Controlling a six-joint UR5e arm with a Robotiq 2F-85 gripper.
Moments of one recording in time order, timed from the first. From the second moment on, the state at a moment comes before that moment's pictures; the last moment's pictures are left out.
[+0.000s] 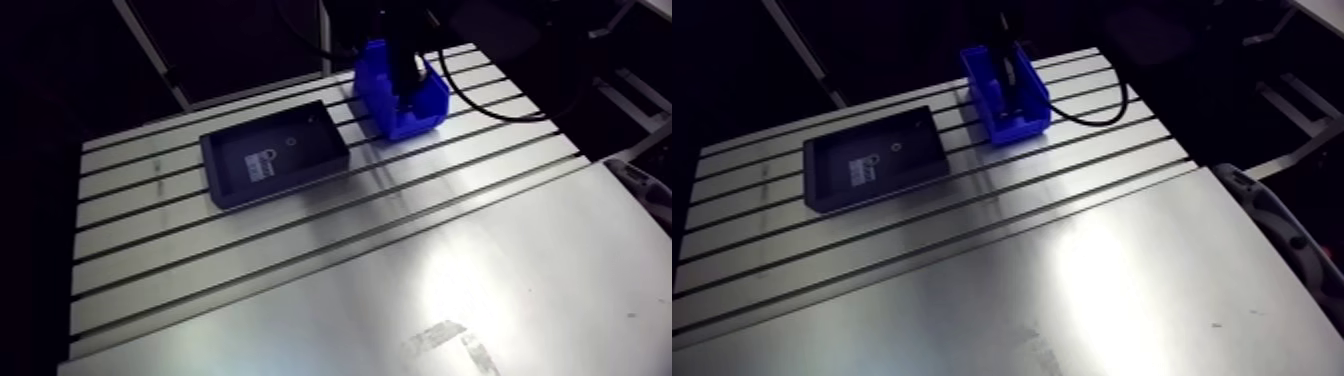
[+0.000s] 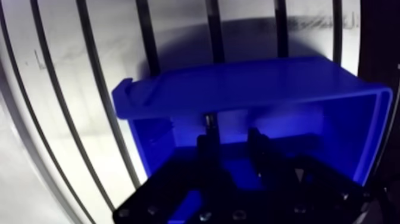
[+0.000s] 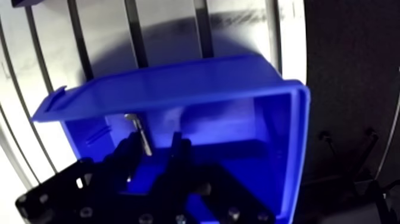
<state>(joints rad) -0.38 -0.98 1.63 -2.19 -1.70 -3.39</state>
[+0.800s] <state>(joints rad) -0.38 -1.12 1.65 -2.18 -1.70 -3.40</state>
